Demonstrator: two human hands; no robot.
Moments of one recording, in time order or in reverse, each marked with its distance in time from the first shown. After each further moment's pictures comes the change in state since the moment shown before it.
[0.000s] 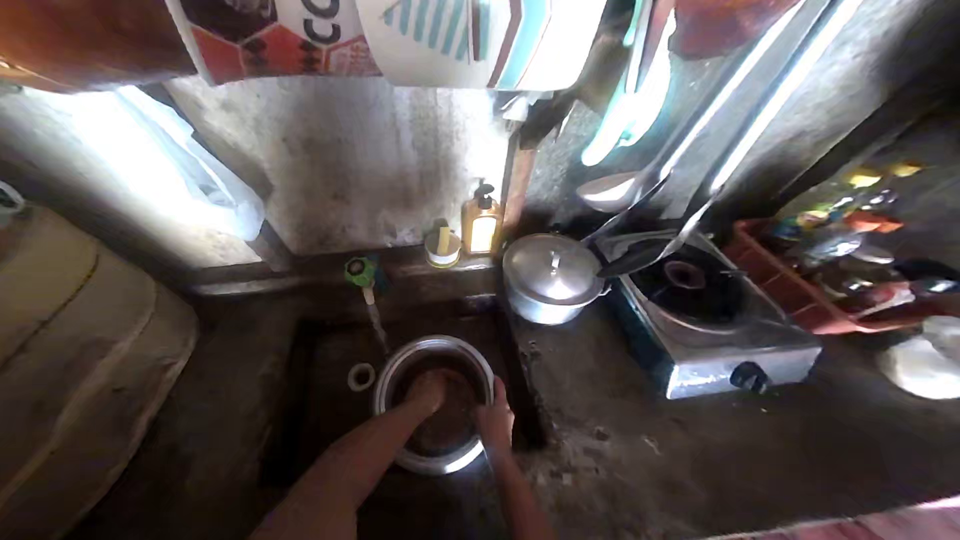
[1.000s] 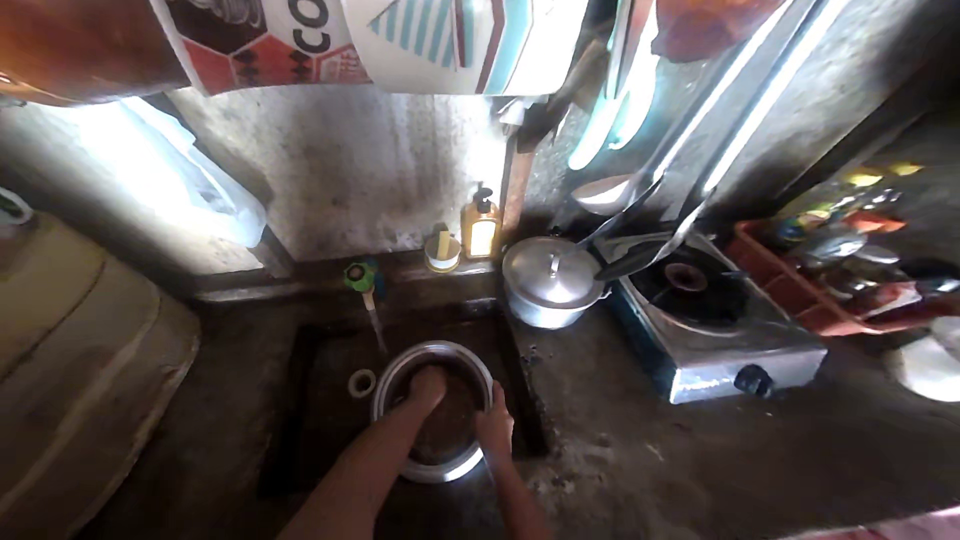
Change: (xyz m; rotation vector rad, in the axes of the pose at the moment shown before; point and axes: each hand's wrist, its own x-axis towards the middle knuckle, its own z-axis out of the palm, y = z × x) left_hand -0.004 0.025 -0.015 0.130 0.012 -0.154; right_hand -0.002 -0.003 0.002 -0.030 -0.039 0.000
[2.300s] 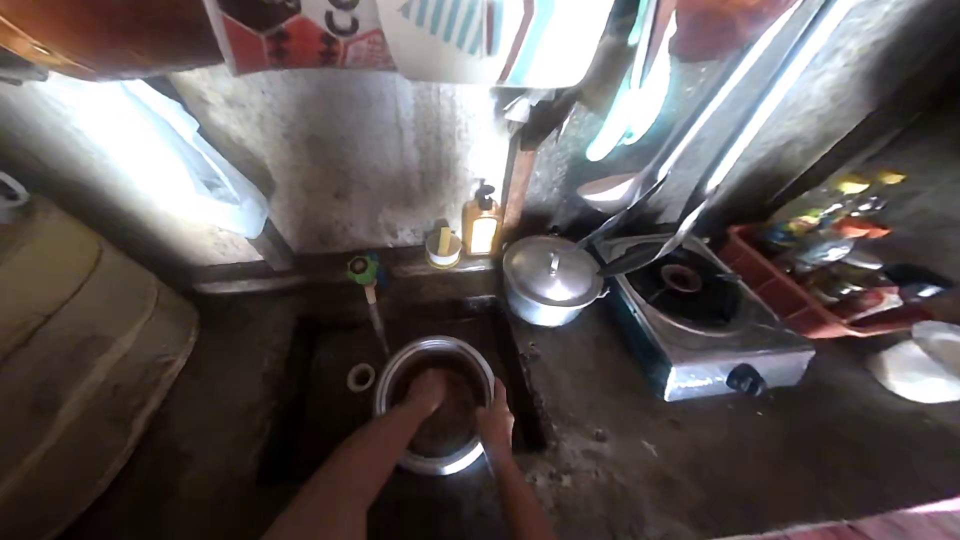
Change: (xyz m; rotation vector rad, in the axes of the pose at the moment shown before) left_hand -0.012 -0.011 0.011 -0.079 -0.010 0.112; right_hand -0.001 0.003 -0.001 0.030 0.032 0.012
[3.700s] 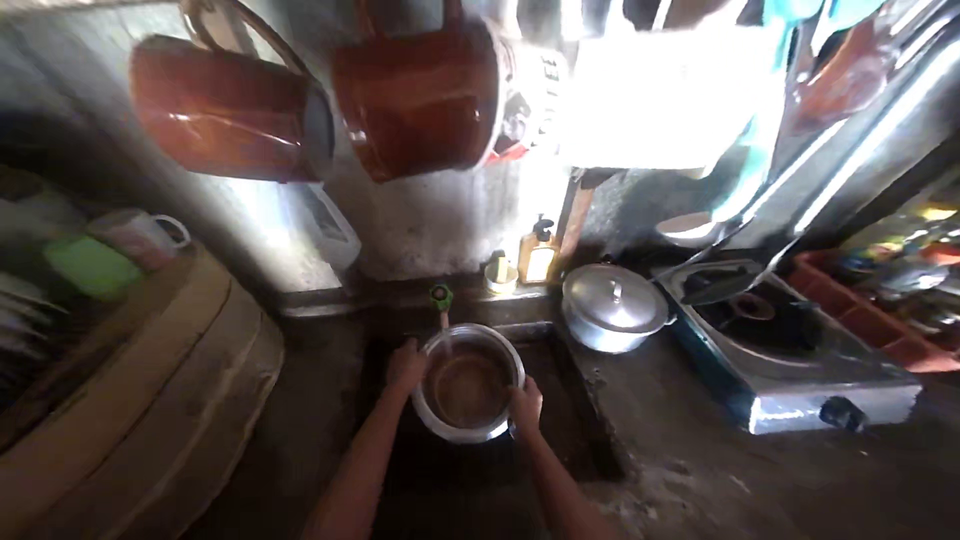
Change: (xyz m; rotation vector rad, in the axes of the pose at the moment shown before) left_hand -0.058 -0.119 -0.165 -0.282 0.429 -0.152; right_hand 0.013 -0.076 0.069 0.509 0.129 -0.153
